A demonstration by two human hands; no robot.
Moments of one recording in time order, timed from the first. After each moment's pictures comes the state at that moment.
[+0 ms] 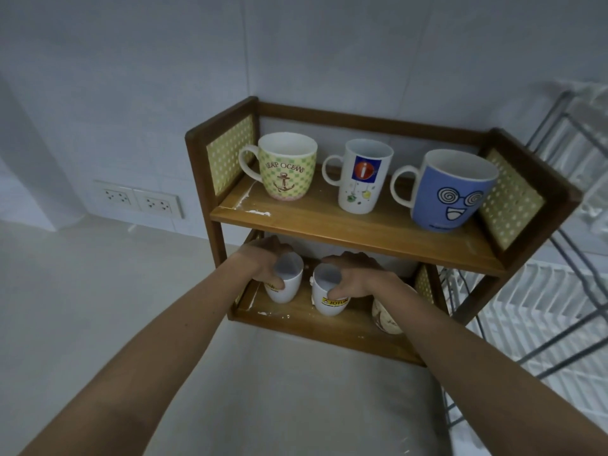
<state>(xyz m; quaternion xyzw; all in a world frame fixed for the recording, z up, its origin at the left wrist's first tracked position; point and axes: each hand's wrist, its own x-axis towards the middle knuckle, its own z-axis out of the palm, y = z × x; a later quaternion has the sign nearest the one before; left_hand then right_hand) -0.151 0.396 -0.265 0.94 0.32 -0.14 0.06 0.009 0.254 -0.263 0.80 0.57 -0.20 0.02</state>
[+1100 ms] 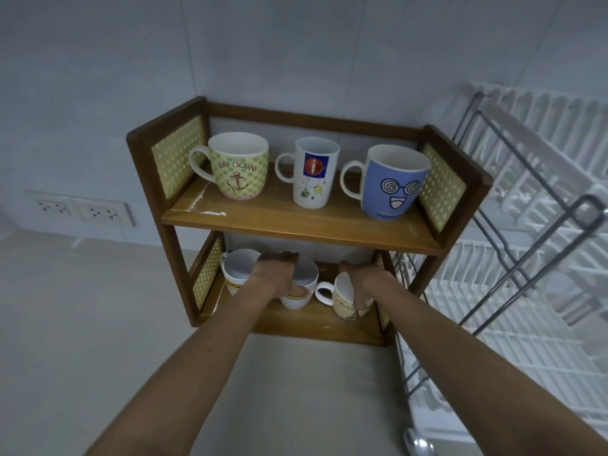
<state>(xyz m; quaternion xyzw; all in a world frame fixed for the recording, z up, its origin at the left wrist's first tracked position) -0.086 0.331 -0.292 0.96 0.25 -0.08 0.04 0.046 0.195 -0.262 0.85 0.43 -0.23 0.20</state>
